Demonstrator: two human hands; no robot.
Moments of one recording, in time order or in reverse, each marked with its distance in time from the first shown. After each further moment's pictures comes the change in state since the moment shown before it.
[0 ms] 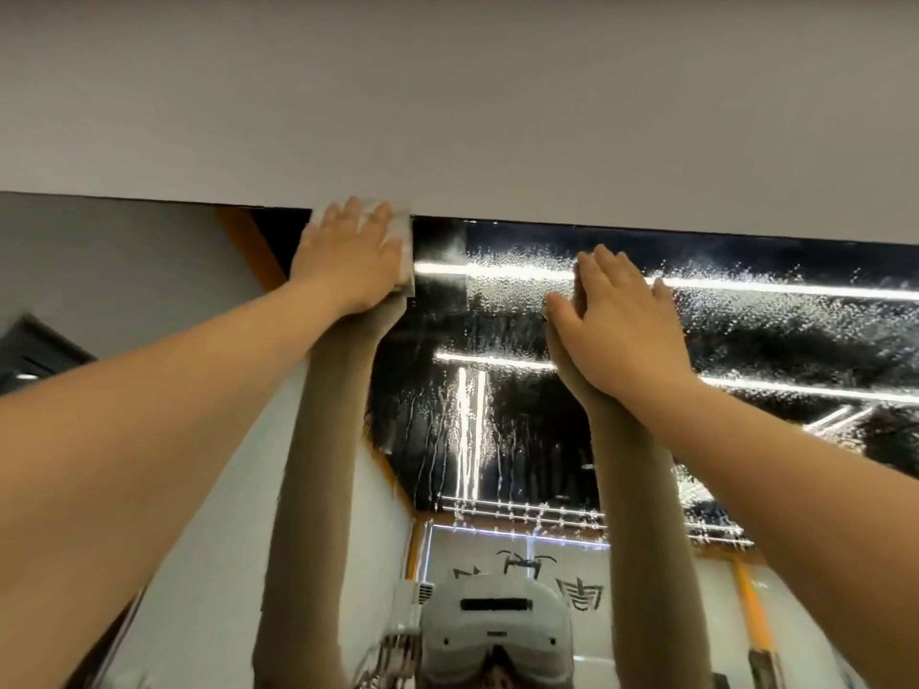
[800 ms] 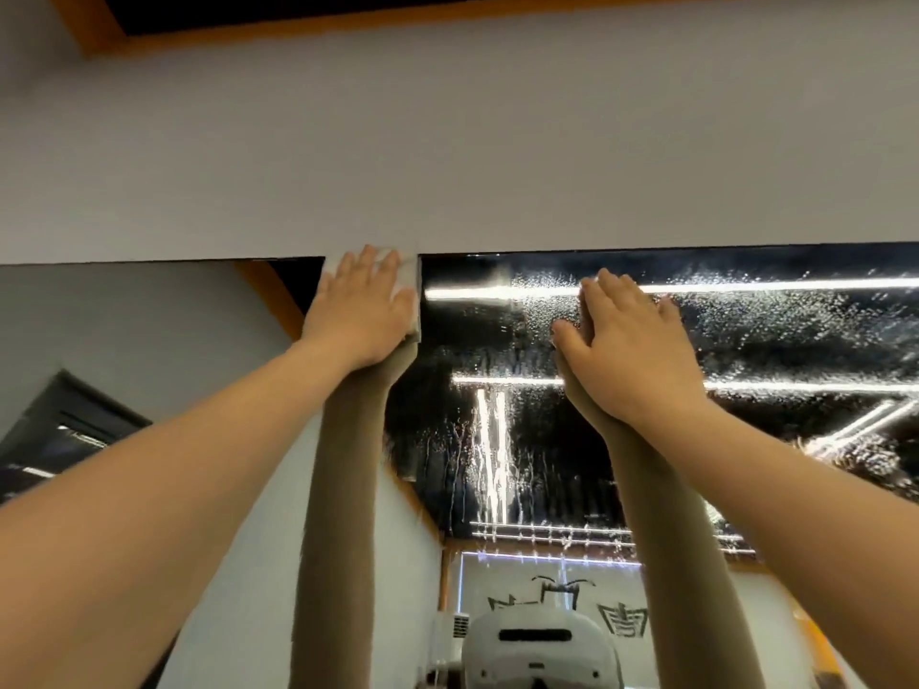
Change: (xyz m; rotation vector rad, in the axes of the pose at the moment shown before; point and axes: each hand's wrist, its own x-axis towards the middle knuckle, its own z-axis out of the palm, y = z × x) left_hand -0.008 -0.003 0.004 0.013 0.012 0.099; right_hand -0.002 0.002 0.001 0.012 0.019 -0.004
